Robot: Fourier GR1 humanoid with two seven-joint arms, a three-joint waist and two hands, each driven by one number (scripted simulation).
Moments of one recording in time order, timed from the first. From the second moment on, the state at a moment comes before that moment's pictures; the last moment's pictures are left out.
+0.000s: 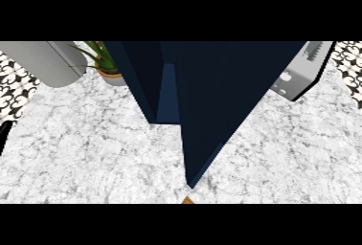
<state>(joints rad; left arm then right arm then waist) 0.32 0.75 -0.07 -1.99 0.95 0.06 -0.43 -0.46 -0.19 0.89 -2.34 0.07 -0.45 0.79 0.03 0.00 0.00</state>
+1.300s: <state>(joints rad) 0.22 0.64 -0.06 -1.95 0.89 0.10 -0.35 -1.23 0.00 0.45 -1.29 -0.20 -0.40 0.45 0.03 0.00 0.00</state>
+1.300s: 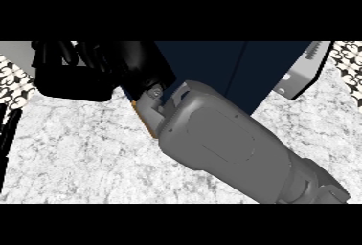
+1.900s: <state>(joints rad) 0.21 0.62 -0.04 -1.95 0.86 0.08 -0.32 -1.23 -0.02 0.37 -1.13 -0.22 -0.21 0.25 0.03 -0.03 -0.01</state>
